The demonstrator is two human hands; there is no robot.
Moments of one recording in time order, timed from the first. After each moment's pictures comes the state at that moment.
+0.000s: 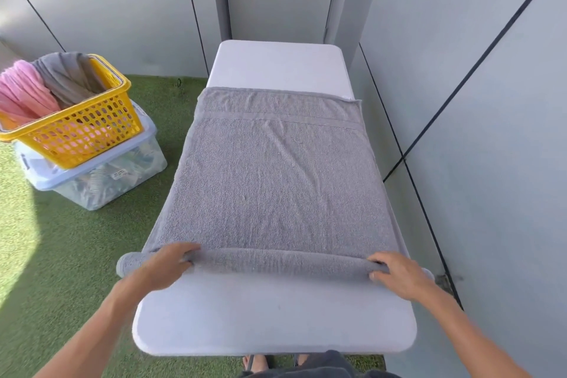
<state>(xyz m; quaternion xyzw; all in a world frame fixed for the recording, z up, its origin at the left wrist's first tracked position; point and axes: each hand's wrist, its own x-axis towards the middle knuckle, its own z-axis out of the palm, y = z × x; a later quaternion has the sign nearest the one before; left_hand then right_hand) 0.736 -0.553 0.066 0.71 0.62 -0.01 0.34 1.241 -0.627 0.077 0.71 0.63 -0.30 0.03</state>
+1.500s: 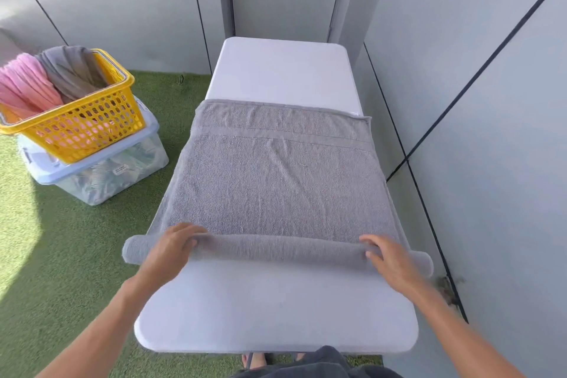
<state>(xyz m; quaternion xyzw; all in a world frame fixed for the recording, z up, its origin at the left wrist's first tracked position) 0.737 -0.546 0.061 0.74 0.59 0.16 0.27 1.220 -0.608 0.076 0.71 0.62 -0.30 -0.11</state>
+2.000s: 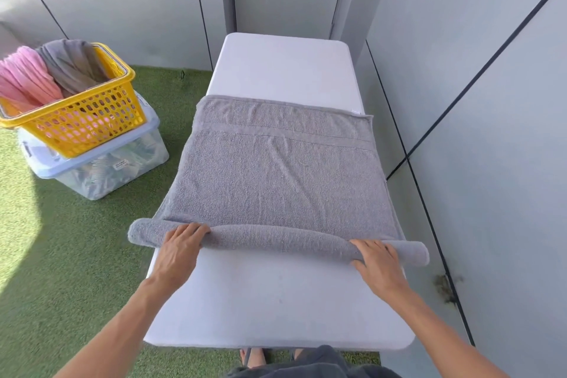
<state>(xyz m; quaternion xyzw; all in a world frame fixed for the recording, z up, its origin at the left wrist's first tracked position) 0.760 -0.563 0.051 0.80 0.59 0.10 0.06 1.190 -0.617 0.060 0.71 0.70 -0.13 0.01</state>
